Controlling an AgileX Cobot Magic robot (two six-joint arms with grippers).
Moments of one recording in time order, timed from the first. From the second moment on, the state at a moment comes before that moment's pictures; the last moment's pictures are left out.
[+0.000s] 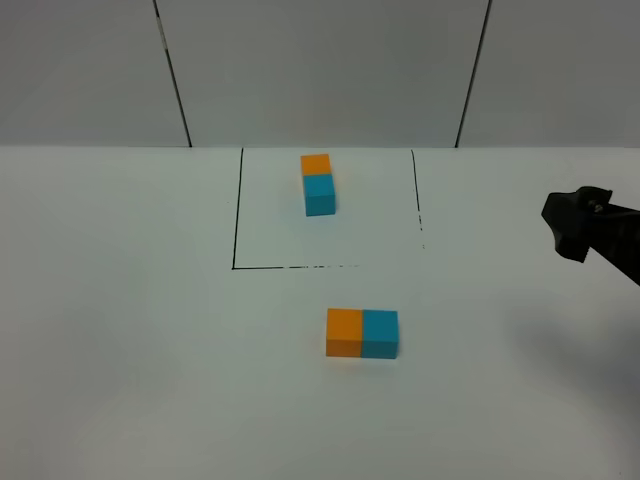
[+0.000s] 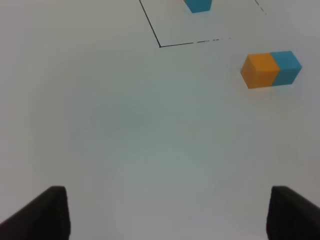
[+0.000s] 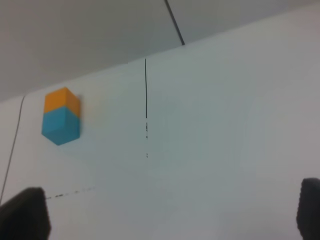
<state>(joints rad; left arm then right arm) 0.05 -0.01 -0.51 -0.30 1.08 0.24 0.20 1.12 -0.65 -0.07 0.07 0.36</state>
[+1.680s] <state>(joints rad) 0.05 -0.01 -0.51 -0.30 1.08 0.24 0.62 2.15 -1.65 -0.07 1.01 -0.87</state>
